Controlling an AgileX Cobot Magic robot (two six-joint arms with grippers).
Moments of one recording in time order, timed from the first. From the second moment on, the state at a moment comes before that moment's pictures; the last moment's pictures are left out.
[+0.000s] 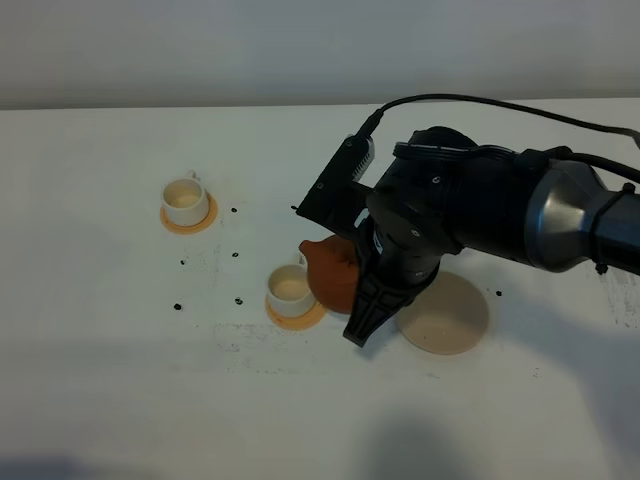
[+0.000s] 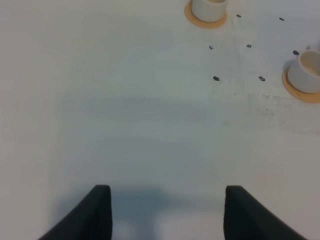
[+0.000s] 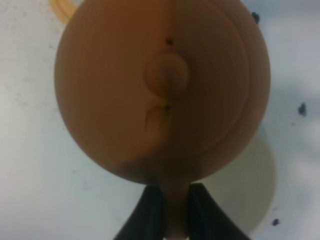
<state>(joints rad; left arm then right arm) 0.08 0.00 -0.46 -0.12 1.07 0.05 0.82 1.84 -1.31 -0.29 0.89 -0.07</state>
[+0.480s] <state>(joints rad) 0.08 0.00 -0.46 -0.12 1.07 0.05 0.82 1.87 -1.31 -0.42 0.89 -0.07</state>
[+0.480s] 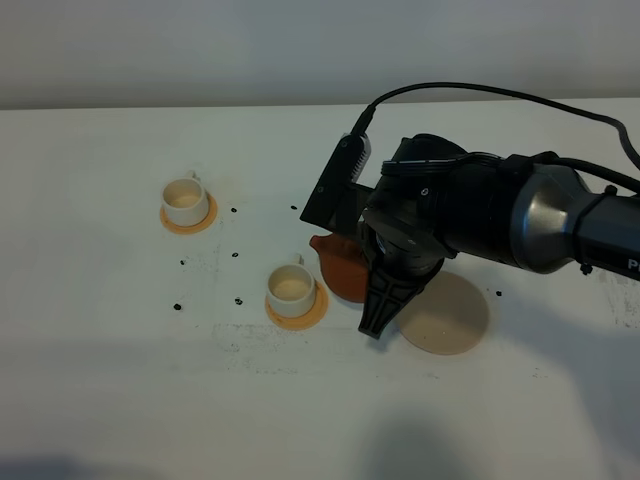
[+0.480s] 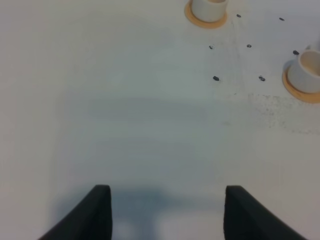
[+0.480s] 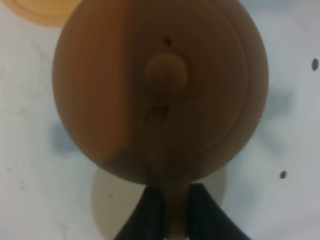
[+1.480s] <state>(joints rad) 0.08 0.00 -0.46 -0.12 1.07 0.05 0.88 1.92 -1.31 -0.62 0.89 -0.13</state>
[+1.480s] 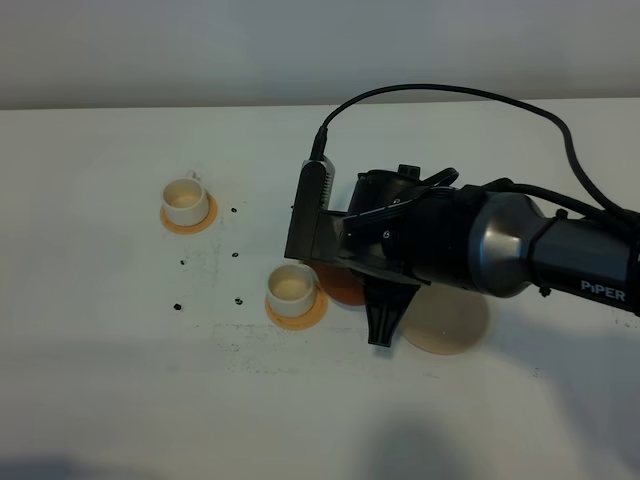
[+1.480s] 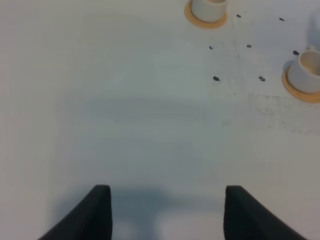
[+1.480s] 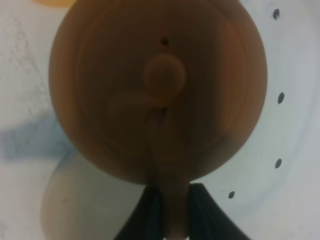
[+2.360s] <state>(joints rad) 0.08 0.00 -0.46 -0.12 1.07 0.05 0.90 1.96 -1.31 -0.78 0.89 -0.18</state>
